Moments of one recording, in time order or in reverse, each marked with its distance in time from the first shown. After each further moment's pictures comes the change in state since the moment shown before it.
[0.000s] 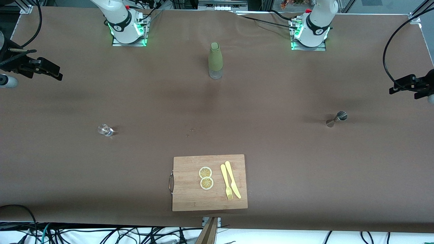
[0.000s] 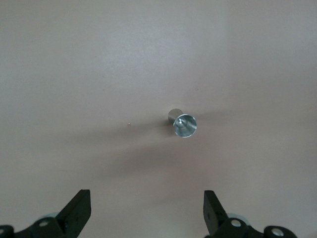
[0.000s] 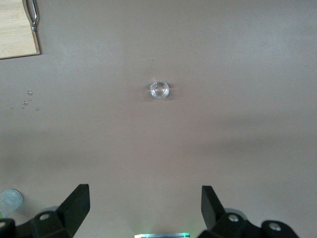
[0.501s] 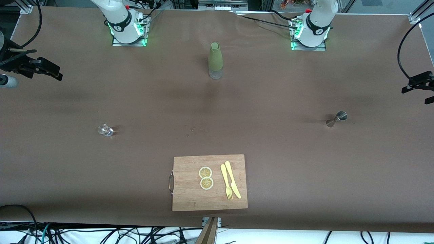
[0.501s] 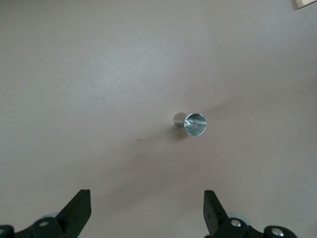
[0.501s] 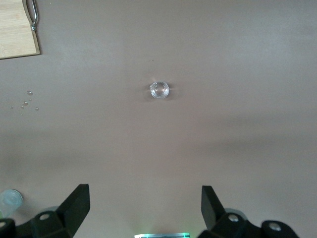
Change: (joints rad) left arm 0.092 0.028 0.000 0.052 -0.070 0.010 0.321; right arm 0.000 0.000 0.000 0.000 0.000 0.000 0.000
